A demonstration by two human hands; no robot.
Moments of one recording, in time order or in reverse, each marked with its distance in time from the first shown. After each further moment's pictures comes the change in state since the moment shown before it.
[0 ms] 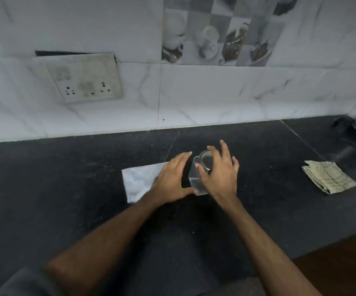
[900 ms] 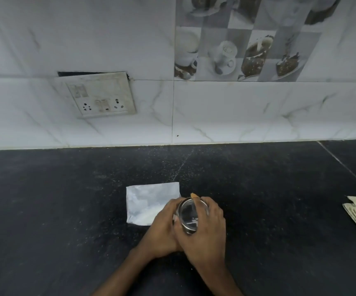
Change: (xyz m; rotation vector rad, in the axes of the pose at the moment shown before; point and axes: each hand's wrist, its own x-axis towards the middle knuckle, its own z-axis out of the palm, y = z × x) left_hand -0.048 0.020 0.018 -0.483 0.203 -0.207; right_hand -0.055 -0.007 0.032 0.273 0.015 -0.106
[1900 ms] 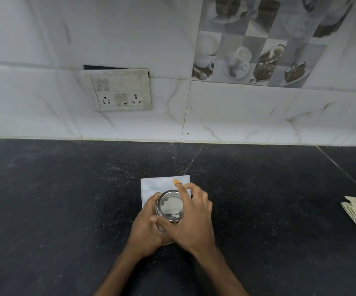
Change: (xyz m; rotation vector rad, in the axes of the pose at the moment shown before) left_hand -0.060 -0.014 -0.057 -0.036 0.188 -0.166; right_hand -0.009 -0.068 0.013 -0.015 -0.228 -0.141
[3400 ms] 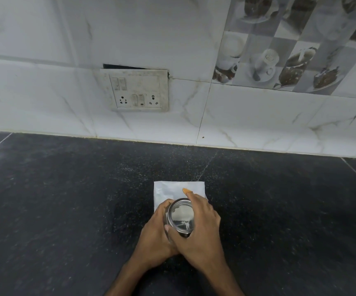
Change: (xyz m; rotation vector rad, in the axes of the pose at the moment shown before) left_hand 0.000 -0.003 -0.010 0.058 0.004 -0.051; right_hand 0.001 -0.020 0.000 0.201 -0.043 -0.014
